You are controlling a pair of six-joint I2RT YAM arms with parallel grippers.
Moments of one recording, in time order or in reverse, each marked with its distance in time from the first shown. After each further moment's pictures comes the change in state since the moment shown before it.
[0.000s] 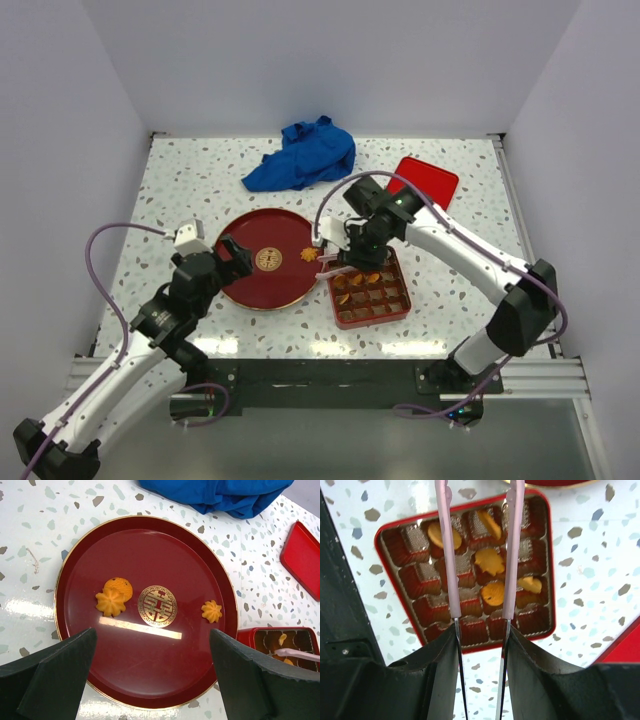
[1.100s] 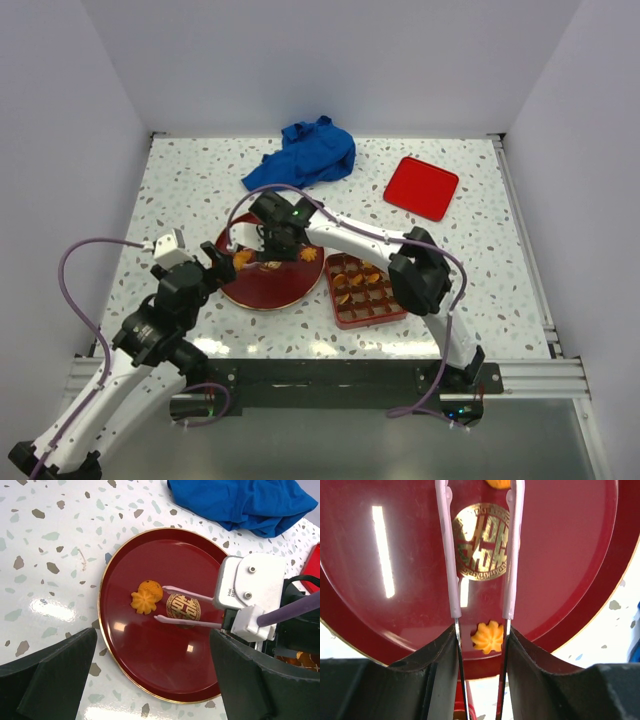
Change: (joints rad) left arm 0.000 -0.144 0.043 -0.214 -0.122 -0.027; right arm 0.250 0.633 0.489 0.304 0.178 0.087
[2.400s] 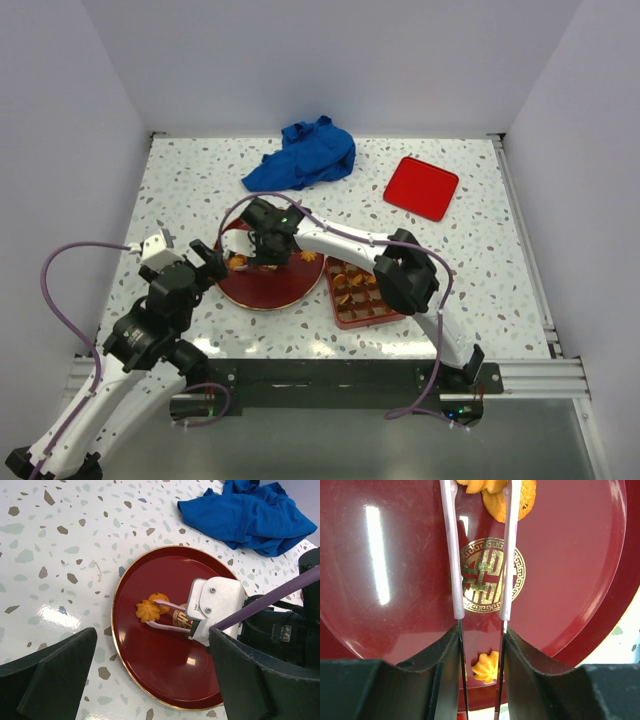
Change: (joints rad) left arm 0.000 -0.023 0.062 -0.060 -0.074 0.000; right arm 0.034 0.091 0.055 0.040 0.023 0.002
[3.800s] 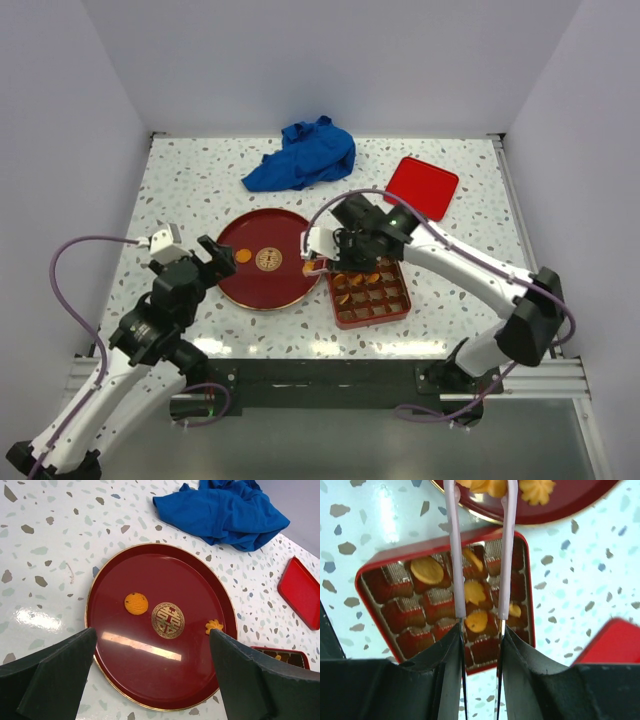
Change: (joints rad) left arm 0.000 0.036 -0.016 0.098 0.072 0.000; right arm -0.145 -0.731 -0.608 -0.159 -0.060 -0.026
